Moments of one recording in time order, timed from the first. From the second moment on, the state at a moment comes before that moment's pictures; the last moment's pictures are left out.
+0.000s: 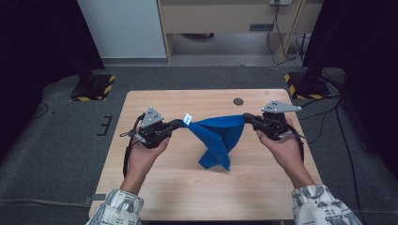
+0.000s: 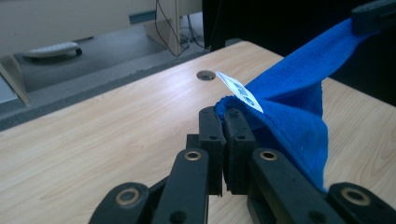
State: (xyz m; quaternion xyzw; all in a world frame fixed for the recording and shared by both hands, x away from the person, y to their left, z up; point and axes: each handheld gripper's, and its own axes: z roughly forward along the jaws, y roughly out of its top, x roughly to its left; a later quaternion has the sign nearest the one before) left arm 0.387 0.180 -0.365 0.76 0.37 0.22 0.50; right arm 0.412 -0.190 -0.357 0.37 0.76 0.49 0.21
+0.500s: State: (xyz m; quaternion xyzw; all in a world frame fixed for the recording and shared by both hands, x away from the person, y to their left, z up) left arm 0.383 0.184 -0.353 0.75 0.35 0.23 0.52; right arm 0.393 -0.184 -0.332 0.34 0.76 0.50 0.23
